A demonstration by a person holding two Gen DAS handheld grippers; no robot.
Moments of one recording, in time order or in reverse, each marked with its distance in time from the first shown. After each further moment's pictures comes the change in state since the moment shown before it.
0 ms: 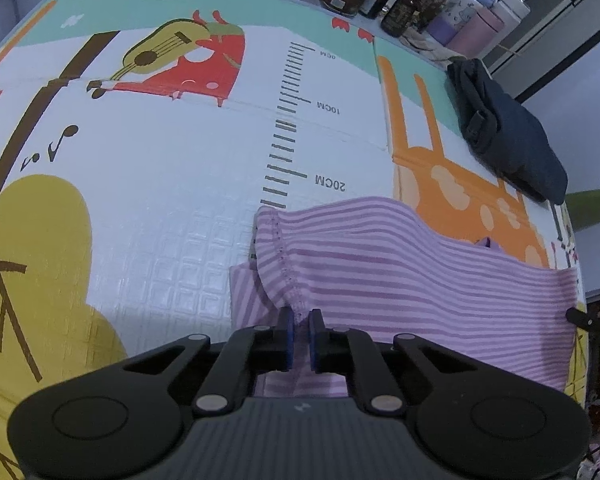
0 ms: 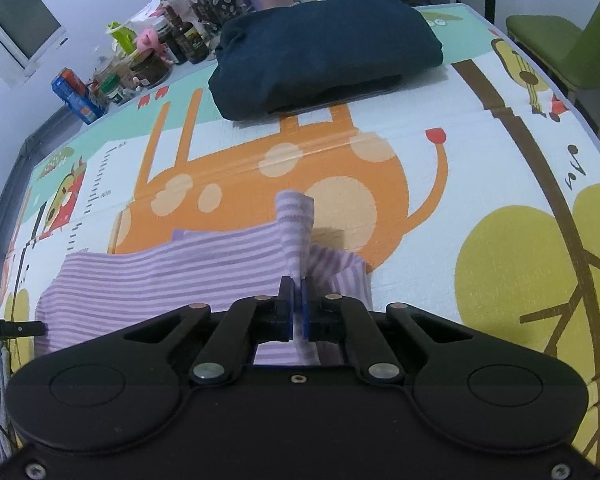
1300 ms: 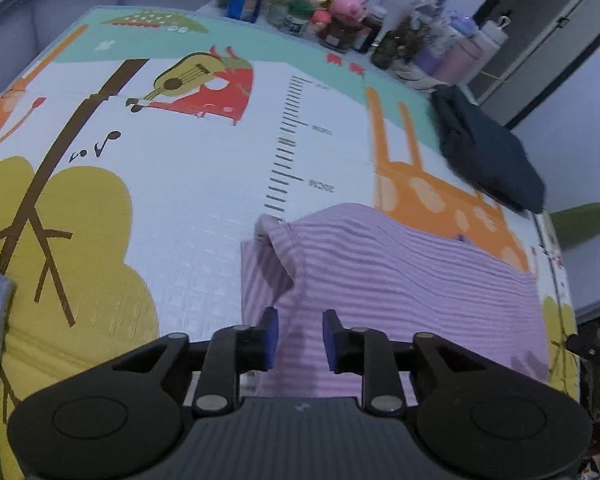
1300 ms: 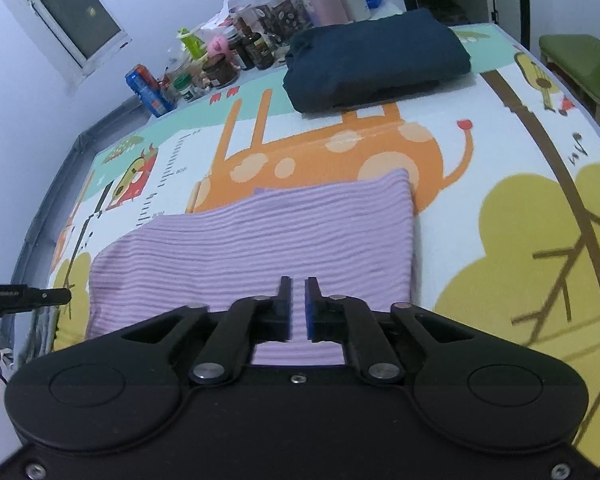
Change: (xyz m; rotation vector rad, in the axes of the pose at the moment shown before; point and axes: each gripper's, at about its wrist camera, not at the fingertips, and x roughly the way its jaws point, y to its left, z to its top) left arm -0.053 -0.007 -0.043 -0.008 -0.110 0.020; right arm -0.071 0.026 -0.066 -0.077 -0.074 0.127
